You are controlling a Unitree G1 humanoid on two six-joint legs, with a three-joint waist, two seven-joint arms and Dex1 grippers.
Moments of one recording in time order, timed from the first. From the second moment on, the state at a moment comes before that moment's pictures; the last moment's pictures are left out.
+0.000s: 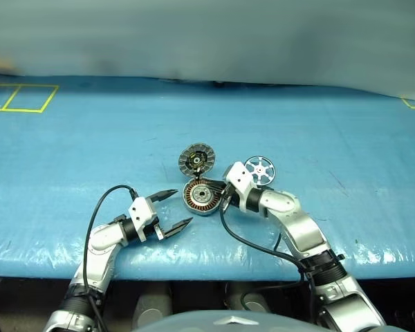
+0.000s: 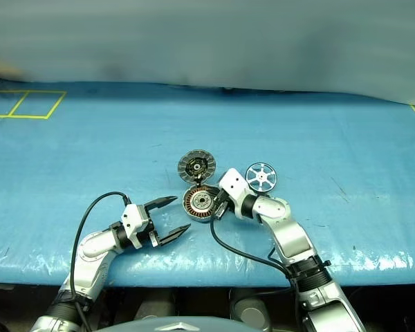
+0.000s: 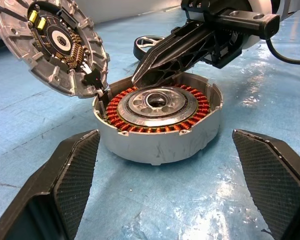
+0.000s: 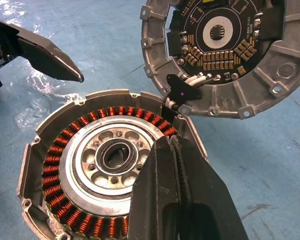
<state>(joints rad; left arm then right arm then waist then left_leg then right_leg) -0.02 0.38 -0.13 0.25 -0.24 -0.40 -0.95 -0.27 -0.32 0.28 -0.04 0.09 0.34 0.69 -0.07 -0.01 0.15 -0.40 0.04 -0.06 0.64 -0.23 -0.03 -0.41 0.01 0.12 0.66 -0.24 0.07</state>
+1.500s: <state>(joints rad) -0.02 0.38 -0.13 0.26 -0.24 -0.40 -0.95 -0.28 -0.32 0.30 -0.03 0.09 0.33 0.74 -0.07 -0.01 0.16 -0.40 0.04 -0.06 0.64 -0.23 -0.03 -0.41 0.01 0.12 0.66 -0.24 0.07</state>
